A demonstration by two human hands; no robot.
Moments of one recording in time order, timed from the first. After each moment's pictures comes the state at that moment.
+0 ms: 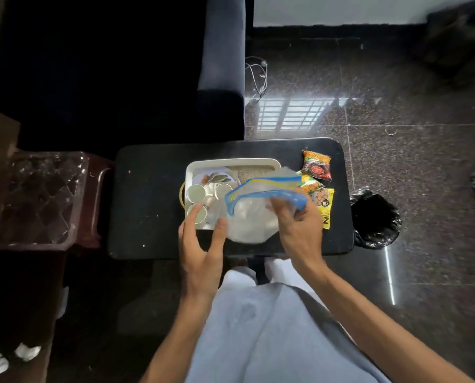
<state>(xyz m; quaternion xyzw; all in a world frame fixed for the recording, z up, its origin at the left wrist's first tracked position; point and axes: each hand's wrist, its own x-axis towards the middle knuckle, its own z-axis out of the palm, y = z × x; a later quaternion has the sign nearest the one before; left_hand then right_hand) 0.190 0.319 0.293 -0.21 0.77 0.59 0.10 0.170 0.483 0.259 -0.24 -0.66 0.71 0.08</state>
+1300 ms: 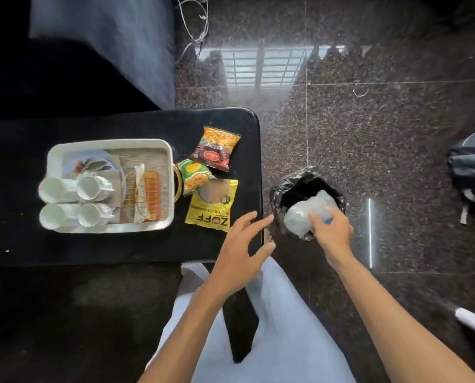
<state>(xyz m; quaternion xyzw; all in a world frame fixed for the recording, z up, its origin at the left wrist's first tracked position) 0.189 0.695 0.102 0.03 0.83 0.42 0.37 0.212 0.912 0.006 -0.46 -0.76 0.44 -0.12</state>
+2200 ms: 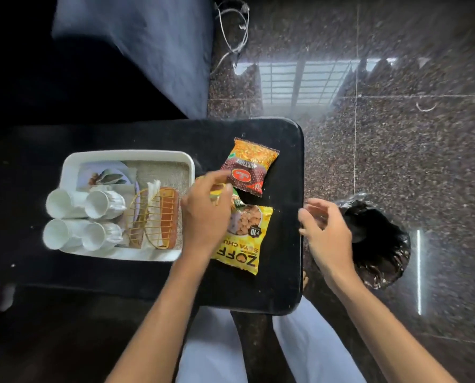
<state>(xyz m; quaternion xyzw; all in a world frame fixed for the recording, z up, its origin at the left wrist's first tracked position) 0.061 0.638 0.026 -0.10 0.91 0.41 0.07 0.126 0.831 -0.045 -0.36 -0.71 0.60 -0.09</state>
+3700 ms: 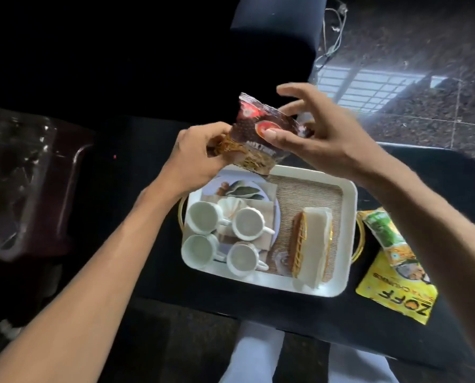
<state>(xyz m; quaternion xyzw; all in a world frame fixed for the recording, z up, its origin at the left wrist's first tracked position) -0.105 0.267 0.056 0.08 0.89 0.42 0.13 -0.119 0.506 0.080 0.09 -0.83 0.51 -0.18</state>
